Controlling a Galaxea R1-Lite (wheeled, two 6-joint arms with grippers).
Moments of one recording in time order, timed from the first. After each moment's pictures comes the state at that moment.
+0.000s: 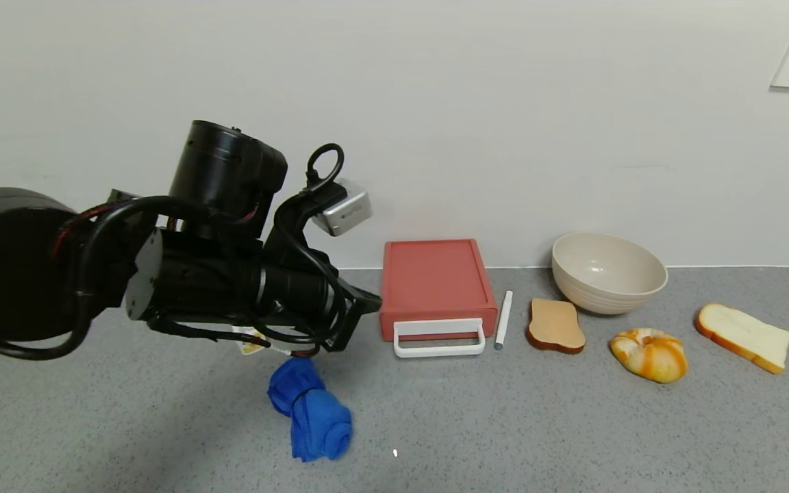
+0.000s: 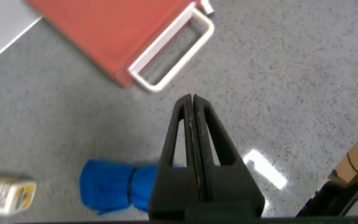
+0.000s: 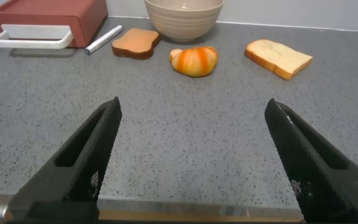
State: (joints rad) left arm -0.55 1.70 -1.27 0.19 -0.17 0.20; right arm 0.00 0.00 0.00 0.00 0.02 -0.01
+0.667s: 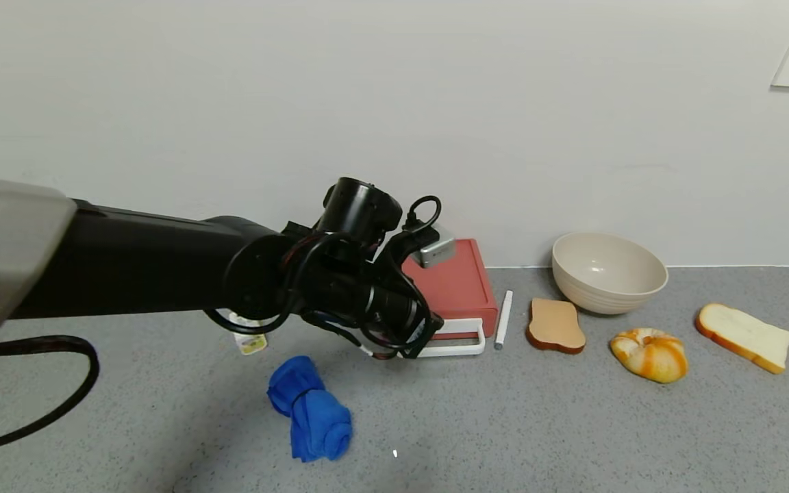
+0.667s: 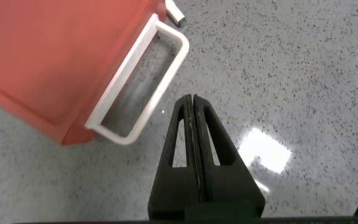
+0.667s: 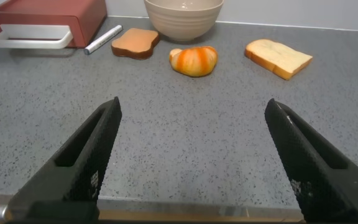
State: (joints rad) left arm -0.61 2.01 -1.49 0.19 -0.23 0.30; right arm 0.00 0.00 0.00 0.00 0.02 -0.01
